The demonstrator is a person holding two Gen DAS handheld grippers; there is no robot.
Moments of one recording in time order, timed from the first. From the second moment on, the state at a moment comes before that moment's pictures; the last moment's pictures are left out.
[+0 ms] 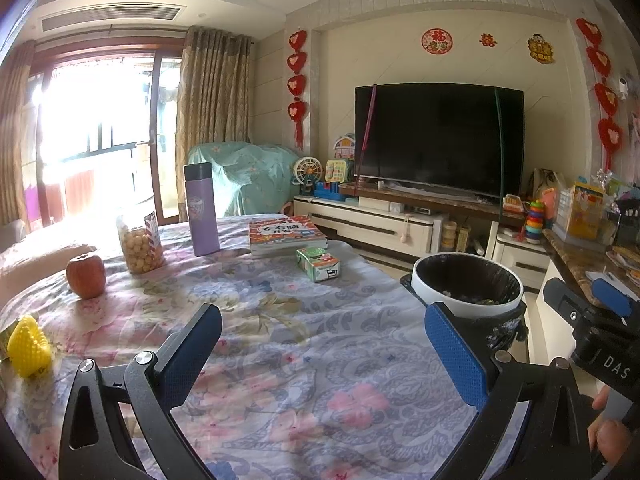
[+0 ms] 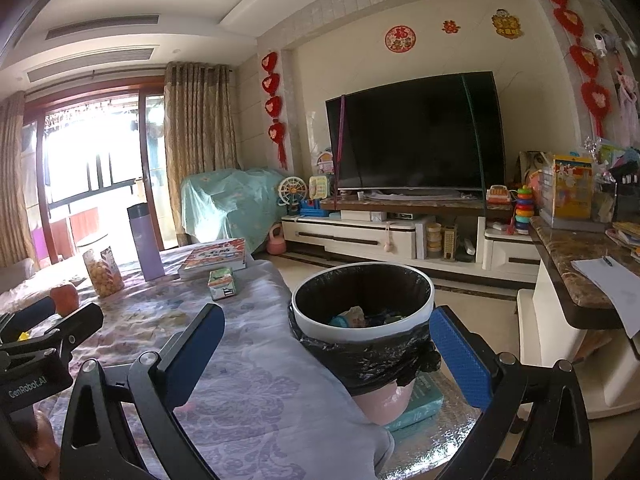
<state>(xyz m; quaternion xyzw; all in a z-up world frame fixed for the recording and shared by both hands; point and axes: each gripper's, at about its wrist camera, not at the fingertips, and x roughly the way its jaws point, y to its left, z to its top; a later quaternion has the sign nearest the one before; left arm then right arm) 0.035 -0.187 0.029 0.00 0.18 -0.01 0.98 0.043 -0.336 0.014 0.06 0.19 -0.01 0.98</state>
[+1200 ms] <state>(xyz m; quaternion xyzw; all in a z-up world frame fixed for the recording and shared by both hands) 0.036 -0.186 0.027 0.01 0.18 -0.02 0.98 0.043 -0.330 0.019 0.06 0.19 0.00 0.98</state>
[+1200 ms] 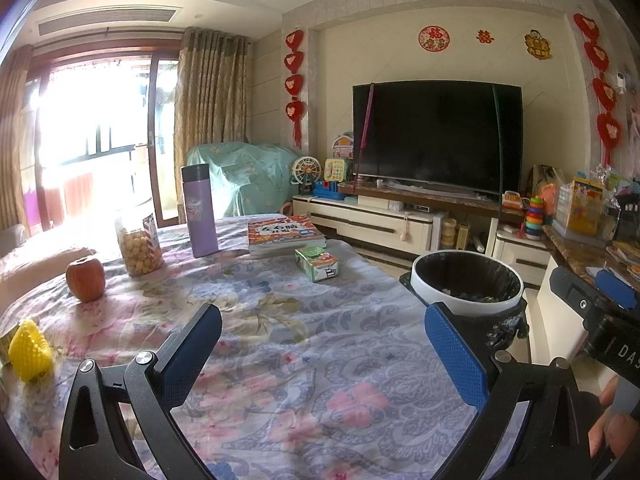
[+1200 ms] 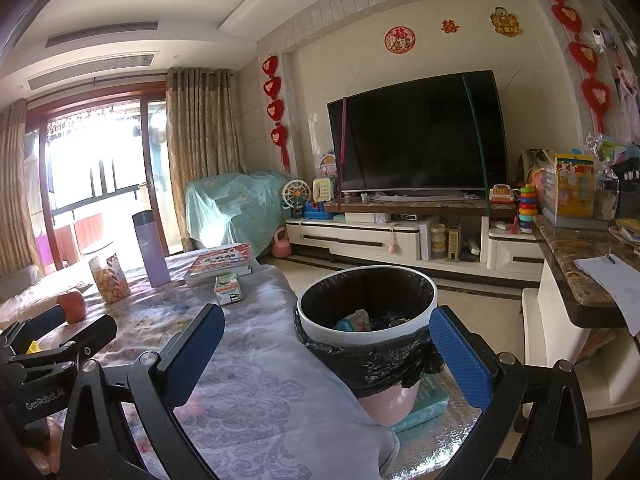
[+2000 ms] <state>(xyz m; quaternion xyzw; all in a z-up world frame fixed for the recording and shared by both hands) 0.047 -0.179 0.023 0.00 0.19 -0.02 0.98 0.048 -0.323 0.022 0.07 0.19 0.00 0.98</state>
